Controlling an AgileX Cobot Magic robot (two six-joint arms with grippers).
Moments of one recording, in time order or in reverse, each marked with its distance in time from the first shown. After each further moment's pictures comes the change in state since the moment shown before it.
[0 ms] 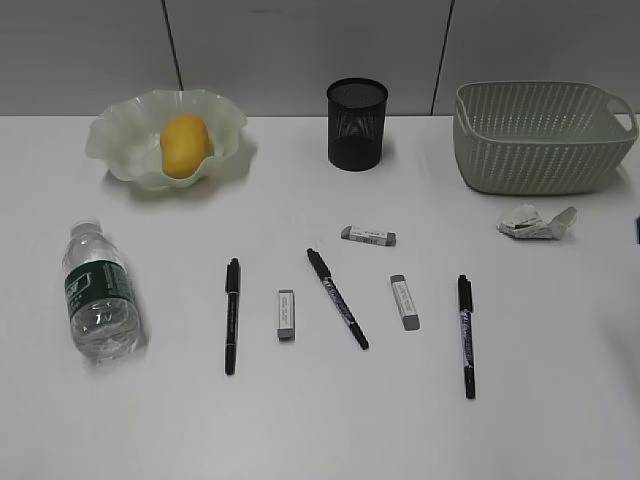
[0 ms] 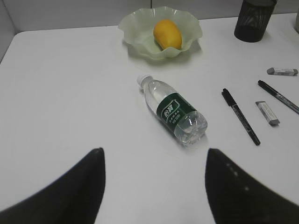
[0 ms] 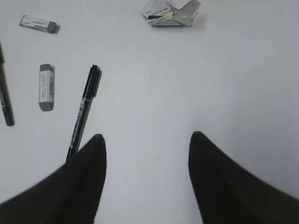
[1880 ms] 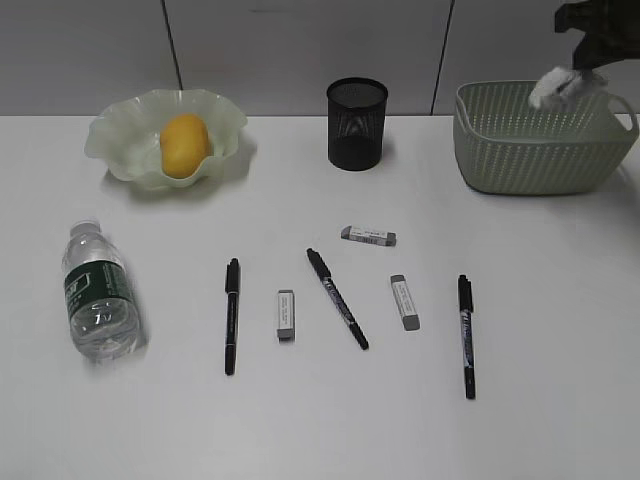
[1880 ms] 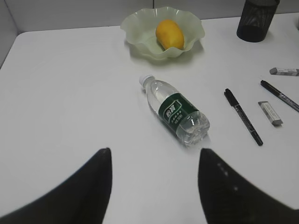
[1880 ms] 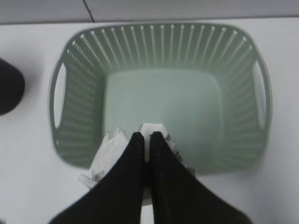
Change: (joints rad) left arm 0.001 0.000 0.000 0.011 -0.001 0.000; right arm 0.001 0.841 -0.944 -0.131 0.008 0.105
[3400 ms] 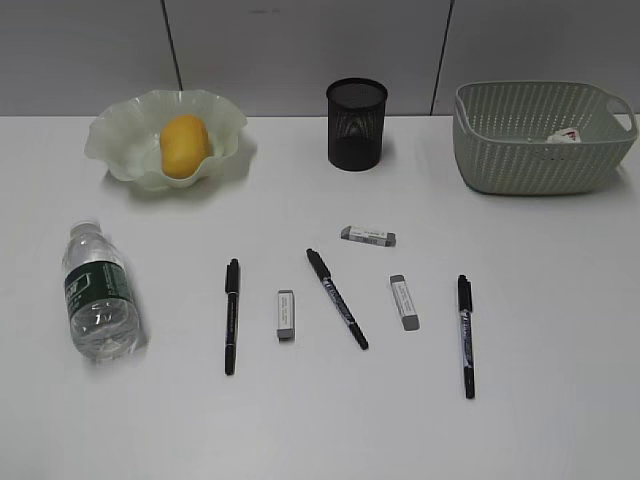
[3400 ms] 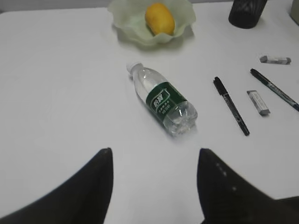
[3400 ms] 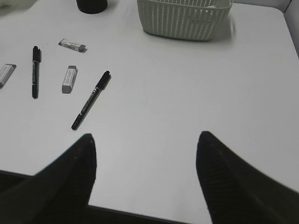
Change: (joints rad) left arm 0.002 0.072 -0.004 -0.037 -0.012 0.000; right arm 0.184 -1.963 1.128 -0.112 0.425 0.032
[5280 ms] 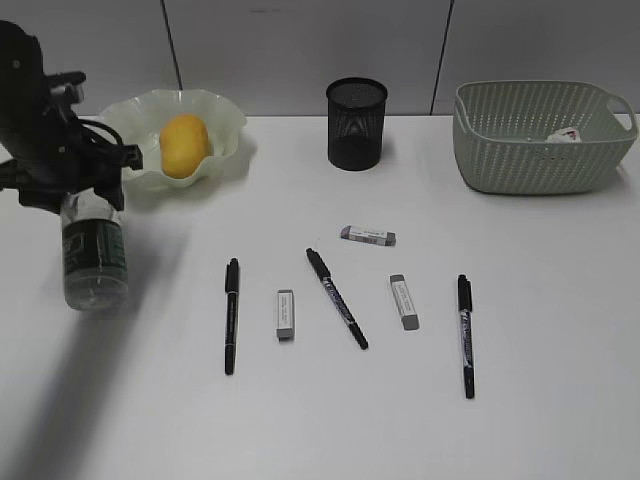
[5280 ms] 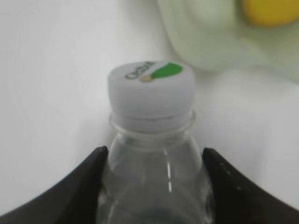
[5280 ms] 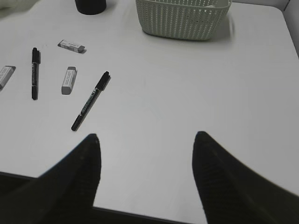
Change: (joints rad) left arm -0.044 1.891 -0.757 0.149 -0.386 -0.489; right arm 0.000 0.000 0.000 -0.004 -0.001 0.010
